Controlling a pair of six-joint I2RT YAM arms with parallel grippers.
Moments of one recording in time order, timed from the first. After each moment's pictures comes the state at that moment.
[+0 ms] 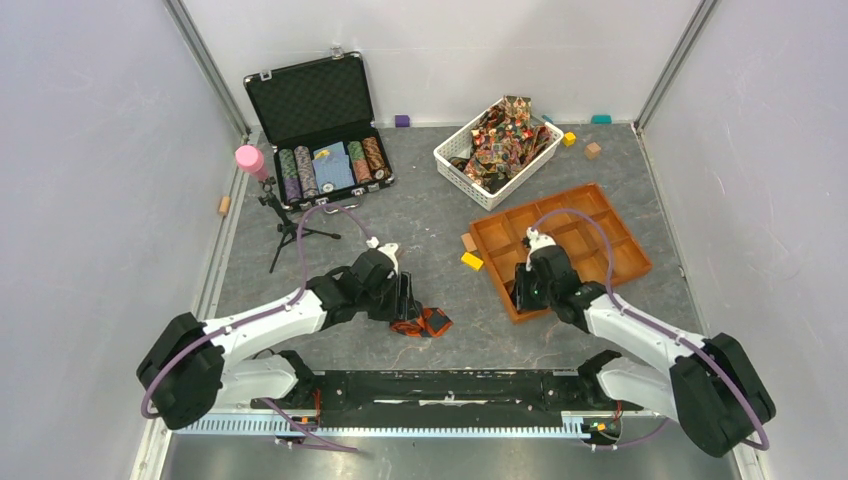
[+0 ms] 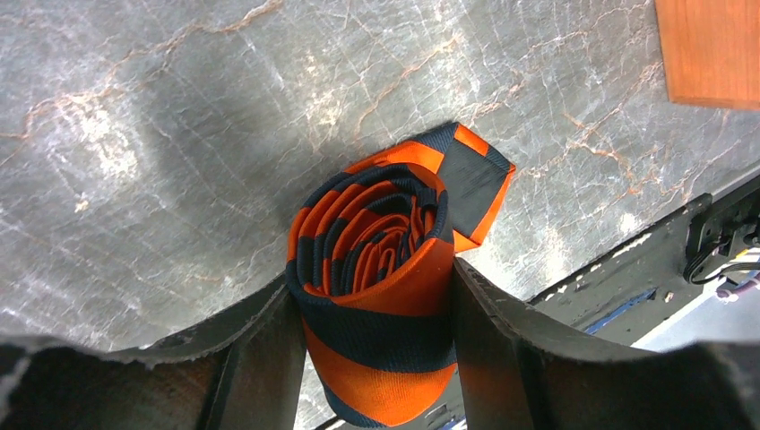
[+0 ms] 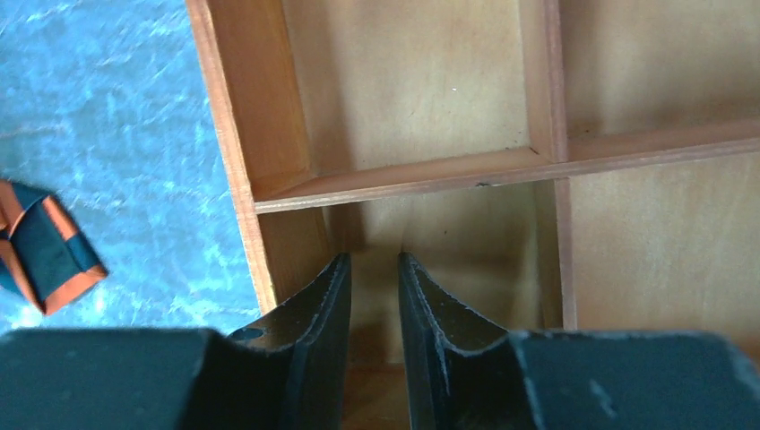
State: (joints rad) left arm -0.80 1.17 0.56 -0.29 0.08 -0.68; right arm 0.49 1.11 0.41 -0.19 -0.01 0.40
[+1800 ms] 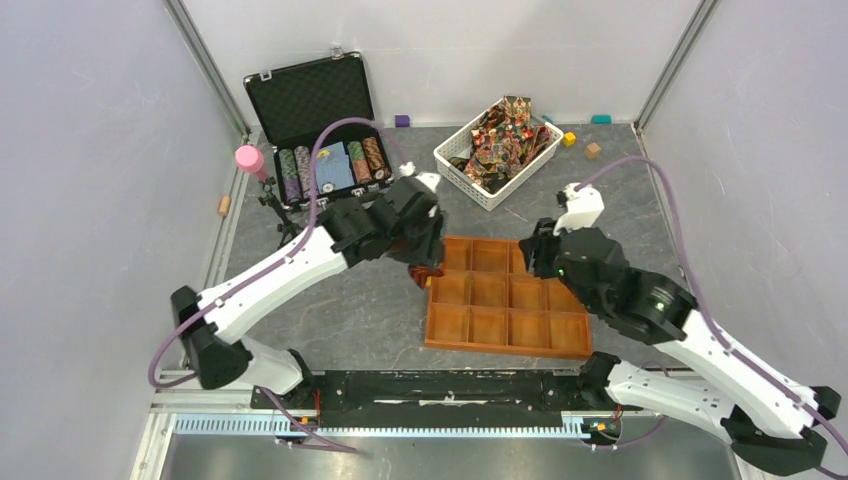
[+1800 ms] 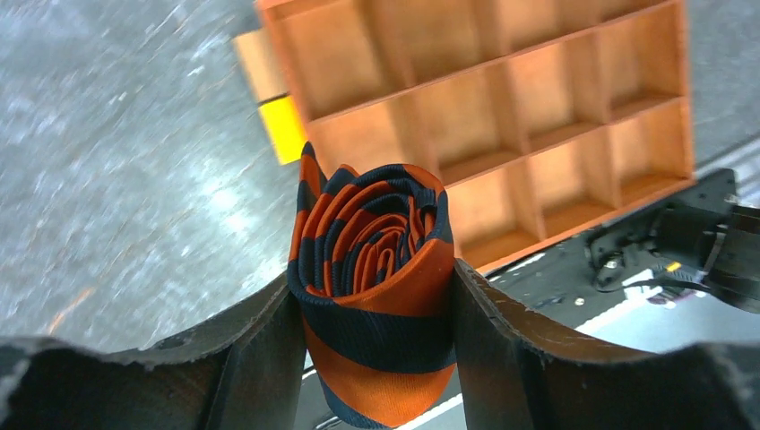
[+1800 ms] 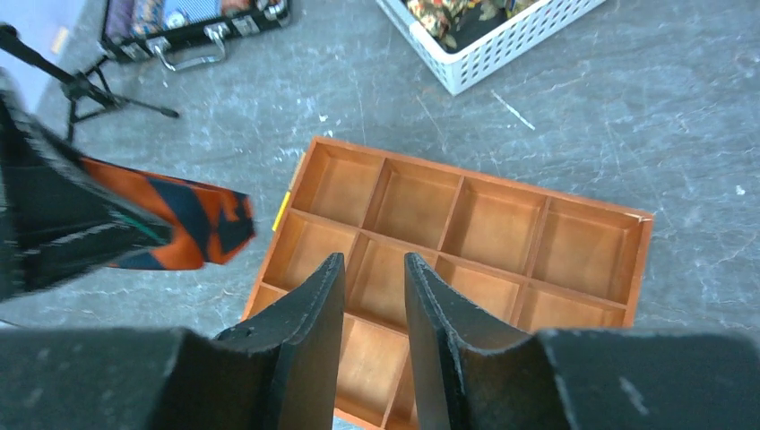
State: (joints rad) left arm -0.90 1.38 1.40 -0.96 -0.15 -0.57; right arm 0.92 0.81 1.03 -0.70 0.53 0.49
